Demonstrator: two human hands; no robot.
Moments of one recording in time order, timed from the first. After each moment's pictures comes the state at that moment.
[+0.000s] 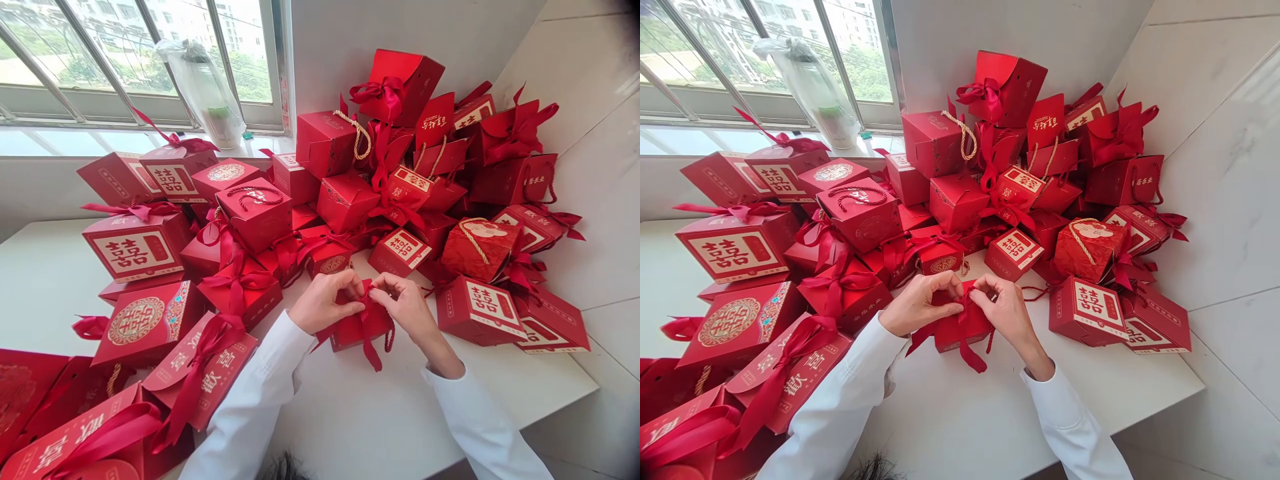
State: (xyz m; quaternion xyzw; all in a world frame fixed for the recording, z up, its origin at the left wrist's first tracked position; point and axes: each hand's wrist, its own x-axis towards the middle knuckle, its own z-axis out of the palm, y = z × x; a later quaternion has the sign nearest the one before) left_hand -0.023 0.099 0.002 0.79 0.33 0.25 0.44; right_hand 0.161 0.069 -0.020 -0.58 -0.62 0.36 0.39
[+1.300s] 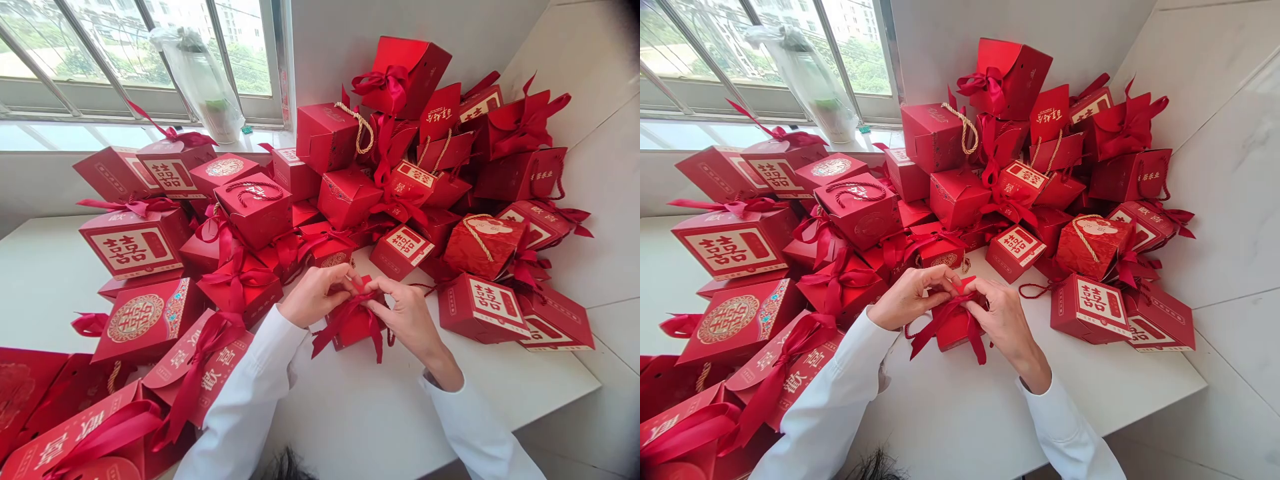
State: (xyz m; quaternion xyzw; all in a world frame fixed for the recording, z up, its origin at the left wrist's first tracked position) left_hand -0.035 0.106 -0.002 0.81 0.32 0.27 0.42; right_hand 0.149 0.055 -0.008 -0.55 -0.73 0.22 0.34
